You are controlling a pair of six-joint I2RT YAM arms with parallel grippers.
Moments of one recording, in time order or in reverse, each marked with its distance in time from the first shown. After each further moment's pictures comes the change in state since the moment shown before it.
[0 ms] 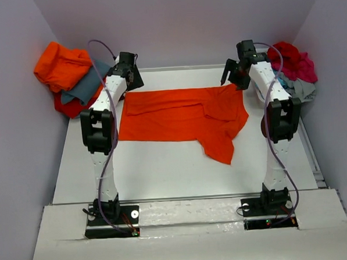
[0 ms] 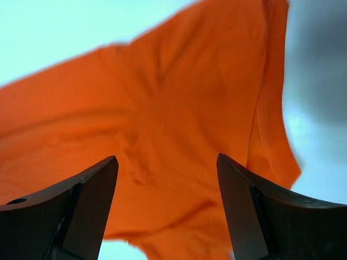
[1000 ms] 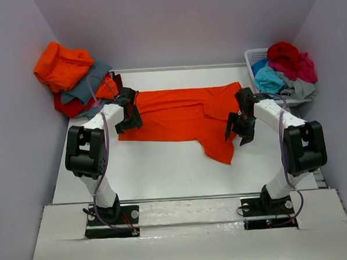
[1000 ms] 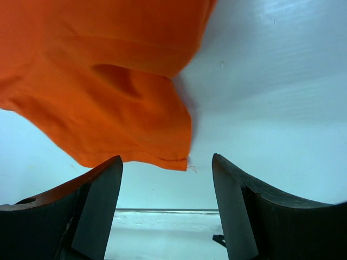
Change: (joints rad) left arm -0.047 -0.452 -0.800 0.020 0.027 -0.061; right arm 0.098 -0.607 -1.007 -0.009 -0.080 0.089
